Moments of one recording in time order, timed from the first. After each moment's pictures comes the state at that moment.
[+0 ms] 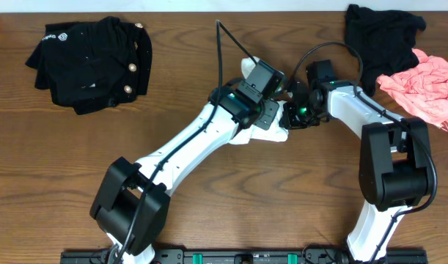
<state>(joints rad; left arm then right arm) -0.71 1.86 1.49 -0.65 -0.01 -0.20 0.17 2.02 1.26 -0.65 -0.46 0.04</state>
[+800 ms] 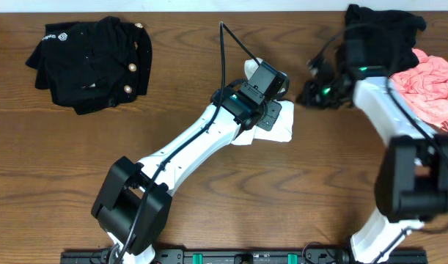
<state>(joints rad) -0.72 1.86 1.49 -0.64 -0.01 -0.20 0.03 1.87 1.38 -0.70 -0.50 0.10</state>
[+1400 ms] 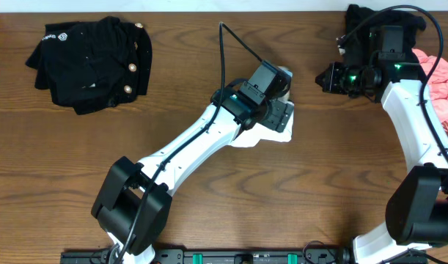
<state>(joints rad) -0.72 1.86 1.49 -0.57 0.10 -0.20 -0.04 1.75 1.41 -0.71 -0.51 0.12</state>
